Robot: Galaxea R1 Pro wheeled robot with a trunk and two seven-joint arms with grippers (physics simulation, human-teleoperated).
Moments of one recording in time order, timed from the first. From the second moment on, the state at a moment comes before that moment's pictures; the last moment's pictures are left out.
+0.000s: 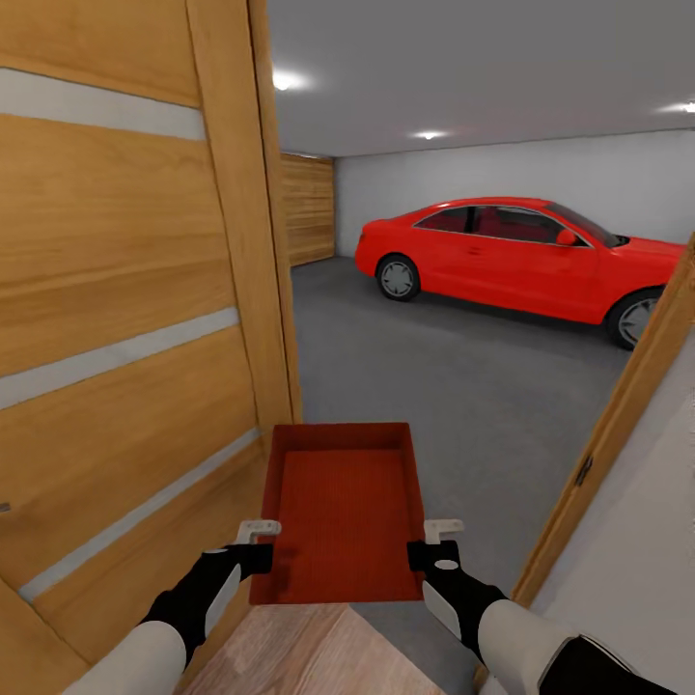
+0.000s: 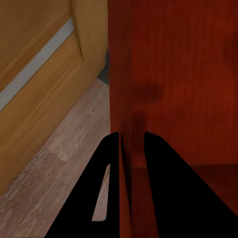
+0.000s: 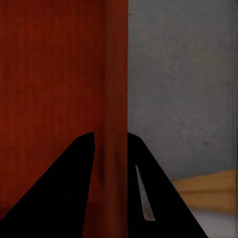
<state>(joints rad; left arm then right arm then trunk) -0.62 -0.04 -0.01 -0.48 0.03 0.32 -0.02 -0.75 0.10 0.65 -0.14 -0.56 -0.07 -0.28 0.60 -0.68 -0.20</state>
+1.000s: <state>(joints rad) -0.62 -0.04 -0.01 -0.48 0.03 0.32 -0.02 -0.75 0.10 0.65 -0.14 -0.56 -0.06 -0.28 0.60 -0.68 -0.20</state>
